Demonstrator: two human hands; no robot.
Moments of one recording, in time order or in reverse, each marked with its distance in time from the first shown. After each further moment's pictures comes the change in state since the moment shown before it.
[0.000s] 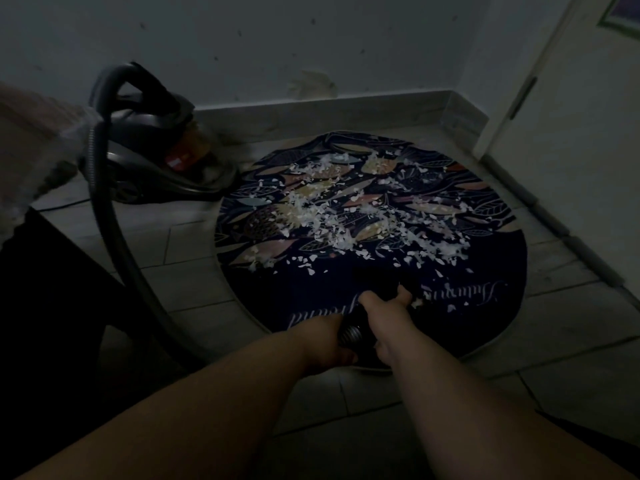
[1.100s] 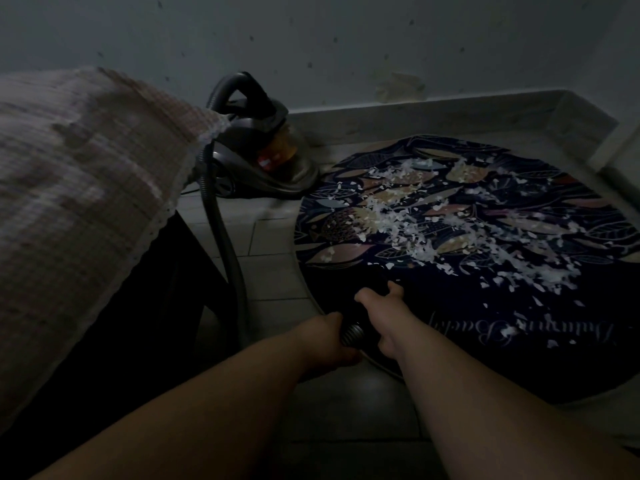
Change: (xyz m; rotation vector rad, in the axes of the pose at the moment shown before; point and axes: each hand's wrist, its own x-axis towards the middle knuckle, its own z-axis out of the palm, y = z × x) left_hand -0.051 -0.086 -0.037 -0.131 0.136 -0.250; right_hand -0.015 -0.003 0.118 -0.228 -0.302 0.036
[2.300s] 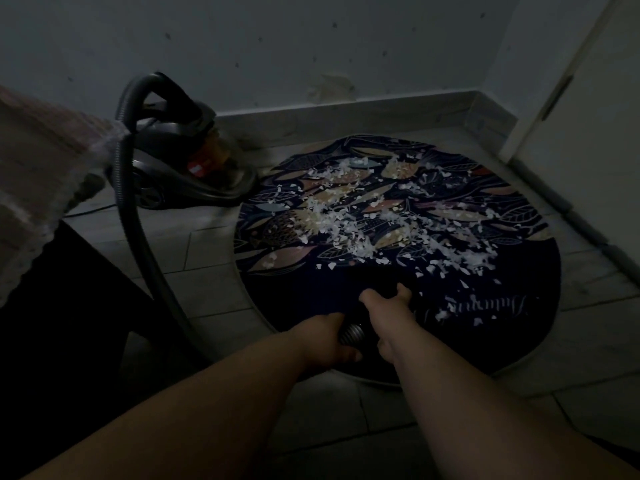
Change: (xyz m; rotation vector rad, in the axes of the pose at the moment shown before) left_hand 0.042 0.071 0.026 0.104 -0.122 0.176; right_hand -0.005 0.002 -0.088 0.149 0.261 -0.013
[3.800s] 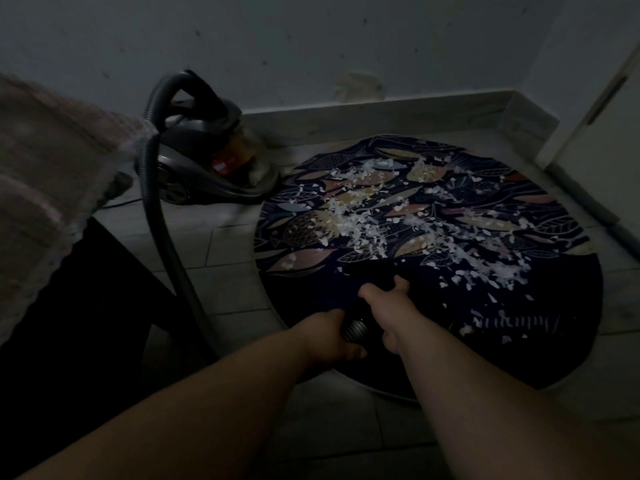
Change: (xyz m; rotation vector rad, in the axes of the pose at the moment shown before) left_hand 0.005 -0.019 -0.017 -0.058 0.069 -0.090; right_hand 0.006 -0.027 0.027 -0.175 -0.116 -0.008
